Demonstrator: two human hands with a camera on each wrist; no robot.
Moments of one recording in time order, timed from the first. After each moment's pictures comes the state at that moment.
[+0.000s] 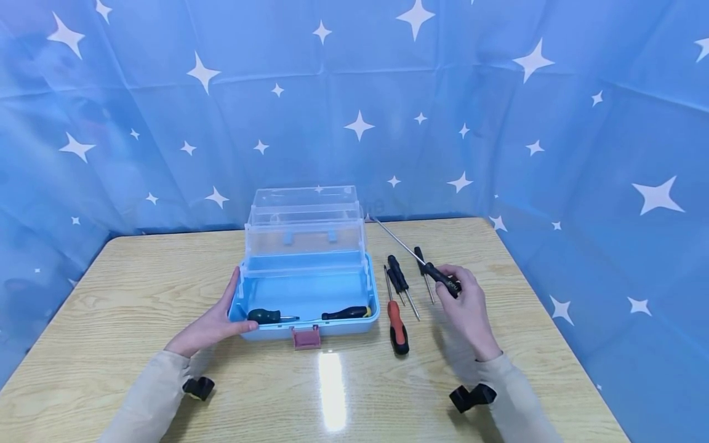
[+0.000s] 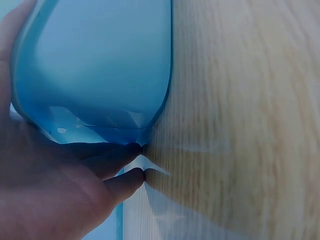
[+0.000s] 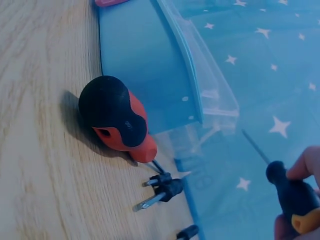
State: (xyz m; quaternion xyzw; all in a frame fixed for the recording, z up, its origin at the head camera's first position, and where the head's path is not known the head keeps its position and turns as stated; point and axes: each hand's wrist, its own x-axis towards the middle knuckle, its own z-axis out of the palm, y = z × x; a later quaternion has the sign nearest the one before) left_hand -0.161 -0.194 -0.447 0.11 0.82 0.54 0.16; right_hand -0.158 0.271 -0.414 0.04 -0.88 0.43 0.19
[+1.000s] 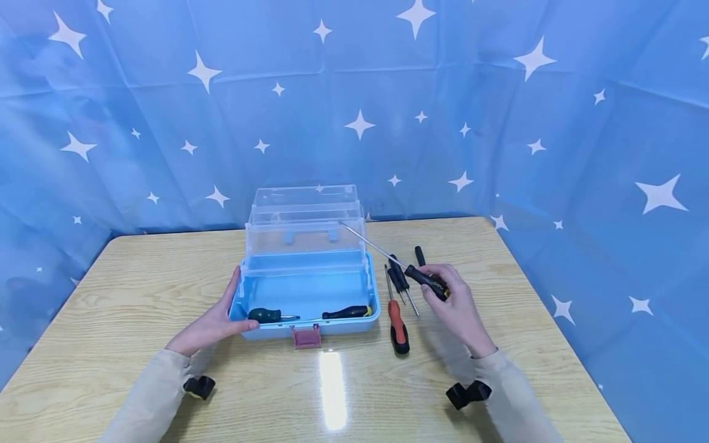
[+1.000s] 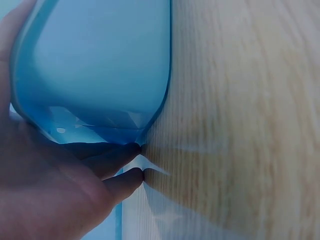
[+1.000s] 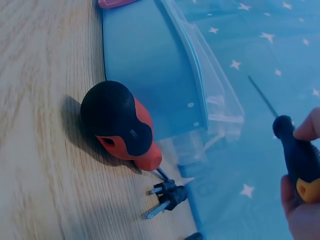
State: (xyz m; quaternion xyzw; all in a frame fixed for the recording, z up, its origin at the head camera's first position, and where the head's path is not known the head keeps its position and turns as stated) left_hand -0.161 -0.194 -0.445 0.10 0.83 0.53 0.16; right_hand -0.145 0.245 -0.384 0.16 -0.85 0.47 0.16
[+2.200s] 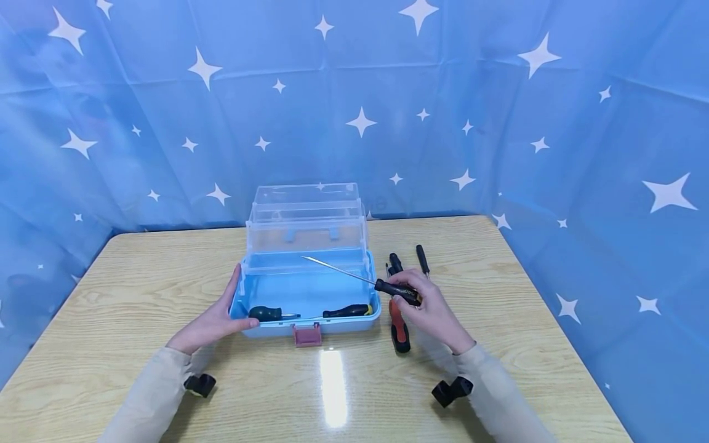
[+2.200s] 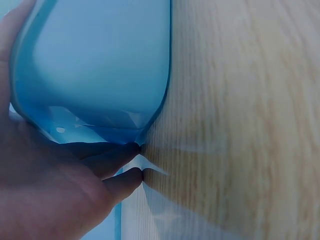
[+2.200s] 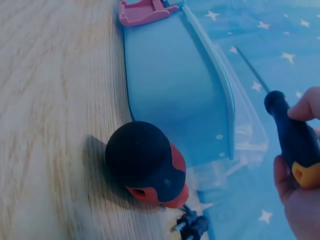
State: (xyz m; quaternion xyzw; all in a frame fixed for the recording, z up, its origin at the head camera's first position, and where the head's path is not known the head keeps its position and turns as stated) left_hand -0.161 -0.193 -0.447 0.10 0.82 0.54 0.16; right_hand -0.151 0.219 -0.392 0.28 -0.83 0.47 0.09
